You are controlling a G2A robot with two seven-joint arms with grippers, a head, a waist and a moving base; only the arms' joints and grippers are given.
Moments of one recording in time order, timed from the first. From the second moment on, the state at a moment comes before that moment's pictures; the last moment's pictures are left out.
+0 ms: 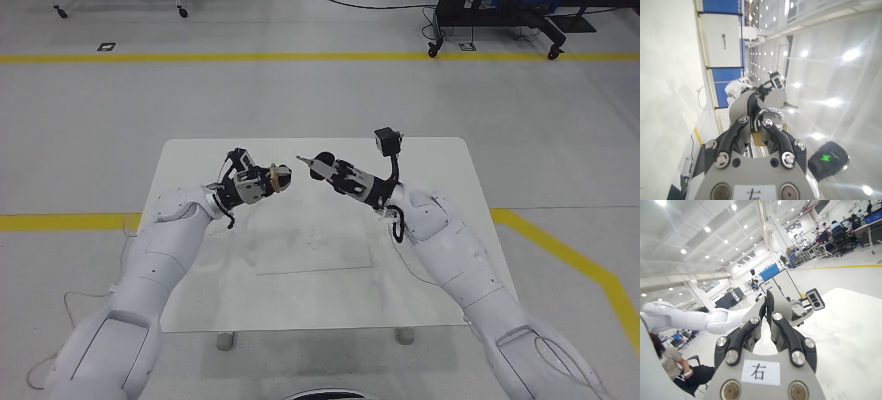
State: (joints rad) left arm 0.75 -1.28 -1.01 -0.66 -0.77 -0.21 -1.21; right arm -1.01 -1.32 1.05 -1.20 -0.23 -0.91 0.36
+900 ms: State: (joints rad) left arm 0.80 -1.31 -0.93 -0.87 -0.60 -0.03 -0.94; right arm -1.34 -1.25 1.29 -1.70 -1.10 -0.73 0.11
